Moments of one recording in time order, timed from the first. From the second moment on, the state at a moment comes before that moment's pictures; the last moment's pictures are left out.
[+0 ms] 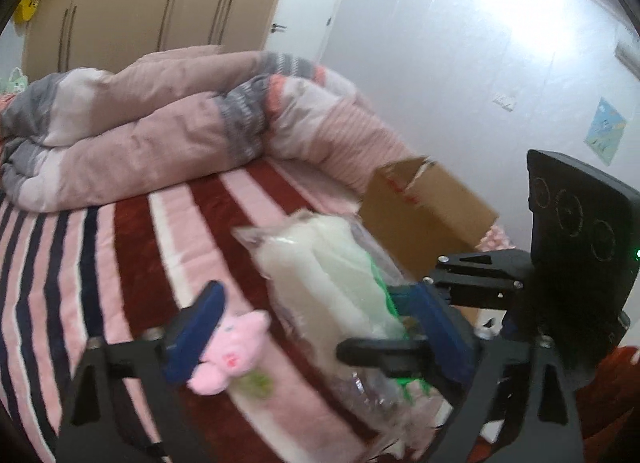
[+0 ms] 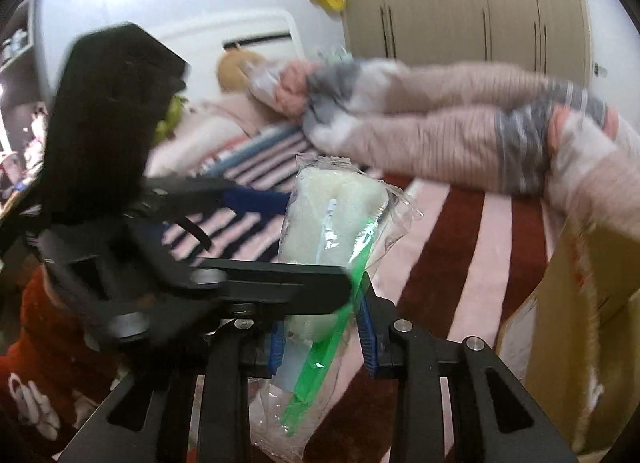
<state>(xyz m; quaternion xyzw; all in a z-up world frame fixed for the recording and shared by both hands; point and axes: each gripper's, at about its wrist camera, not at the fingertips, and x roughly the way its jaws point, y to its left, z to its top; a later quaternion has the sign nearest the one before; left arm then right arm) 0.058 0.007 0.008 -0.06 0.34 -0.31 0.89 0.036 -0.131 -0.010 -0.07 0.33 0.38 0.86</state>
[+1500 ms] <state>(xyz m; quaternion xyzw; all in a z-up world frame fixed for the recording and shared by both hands) 0.111 -0.214 0.030 0.09 0.33 -0.32 0.88 0.085 -0.326 -0.032 -0.01 0.31 0.26 0.92</state>
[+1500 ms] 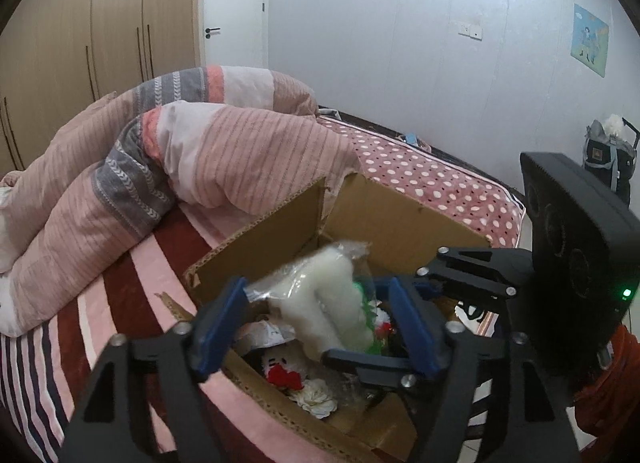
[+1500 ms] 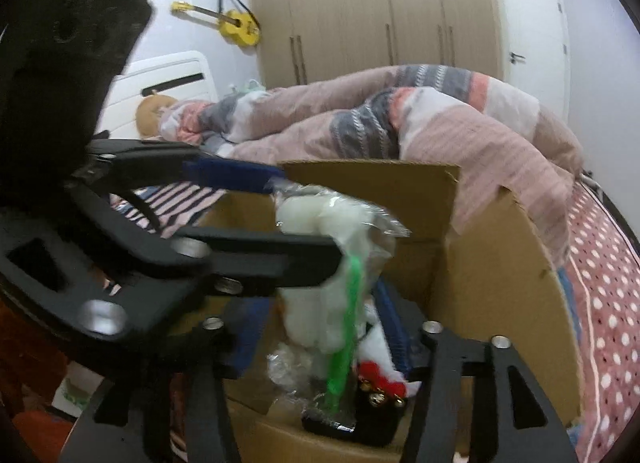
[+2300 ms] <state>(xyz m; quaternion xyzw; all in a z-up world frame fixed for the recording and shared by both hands) 0.036 -0.005 0.065 0.06 0.28 -0.16 0.94 0.017 -0.186 0.033 -0.07 0.28 0.36 0.89</state>
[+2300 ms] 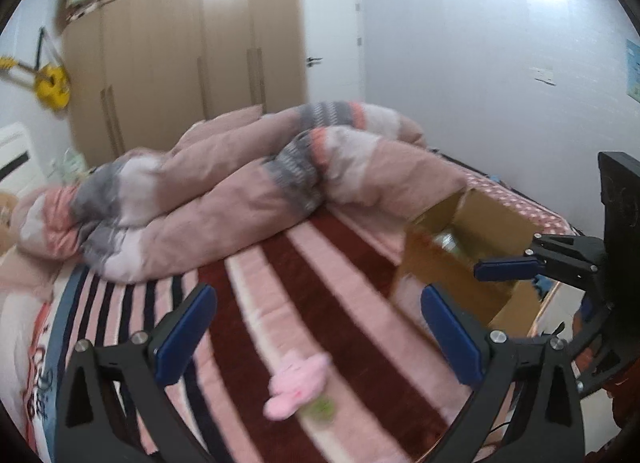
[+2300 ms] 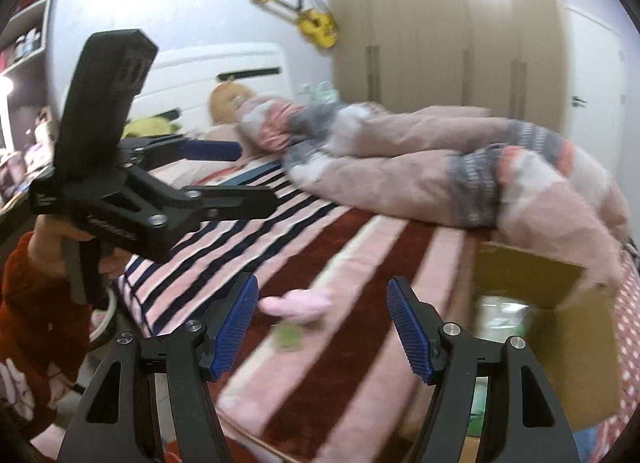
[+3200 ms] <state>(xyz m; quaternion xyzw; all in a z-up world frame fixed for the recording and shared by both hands) 0.103 0.064 -0.116 -0.05 0.41 -0.22 0.88 0.093 -0.075 -0.158 -0.11 0.43 0.40 0.80</state>
